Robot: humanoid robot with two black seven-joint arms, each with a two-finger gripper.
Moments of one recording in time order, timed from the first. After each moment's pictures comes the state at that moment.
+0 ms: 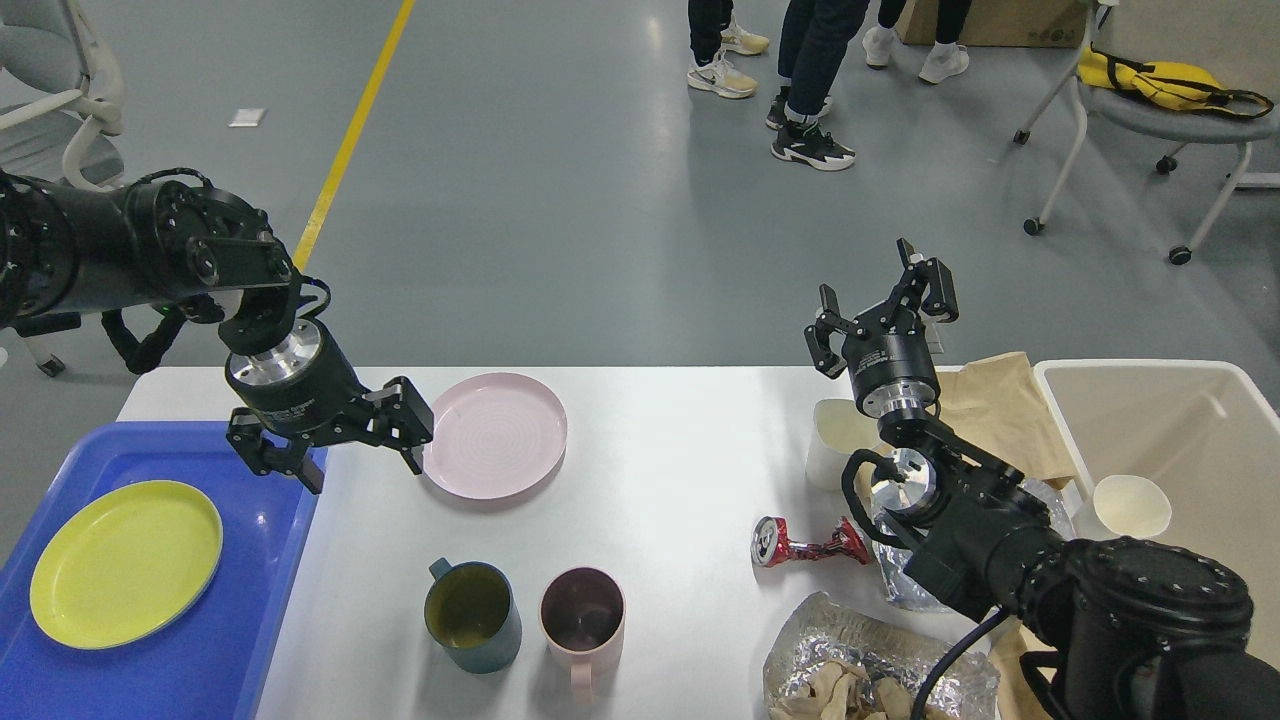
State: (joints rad) left arm -1.80 0.19 1.35 -1.04 -0.20 -0.85 0.01; right arm 0.84 0.10 0.19 0.16 0.54 0.39 0.67
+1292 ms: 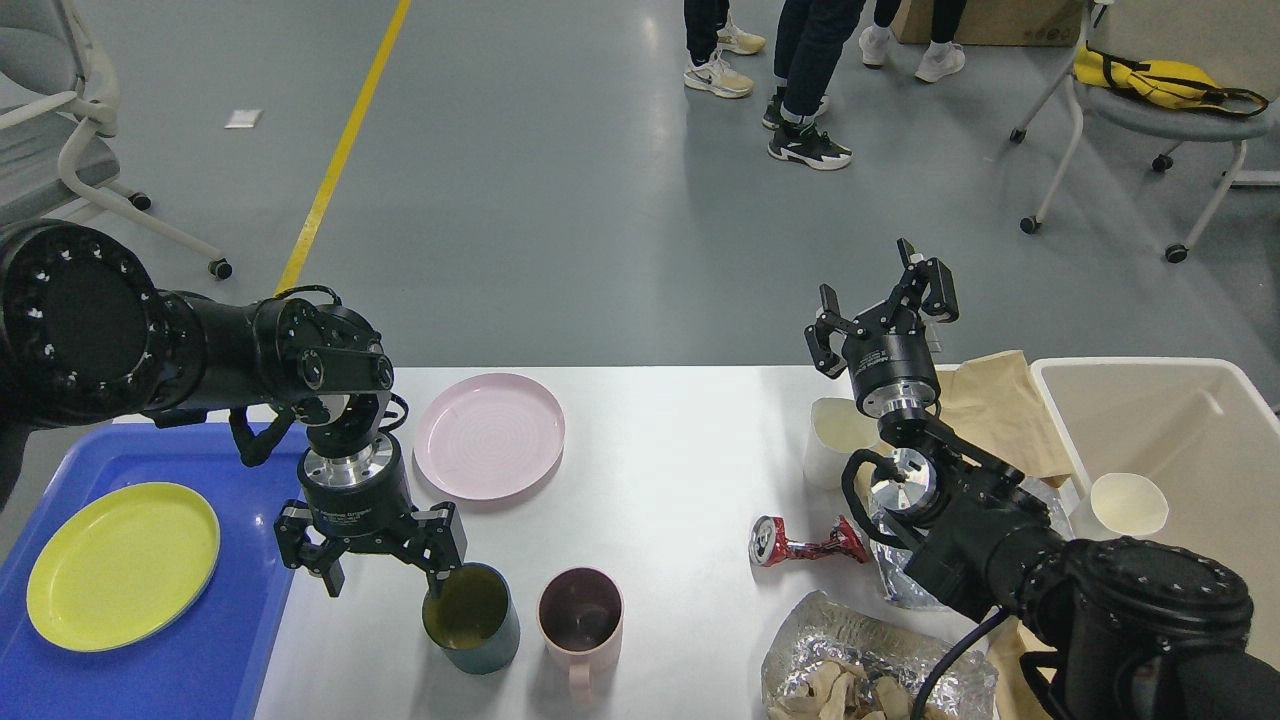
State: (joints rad) left arm -1.62 0.09 1.22 -1.00 -0.11 -0.86 0.23; right arm 0.84 0.10 0.19 0.16 0.54 0.39 0.67
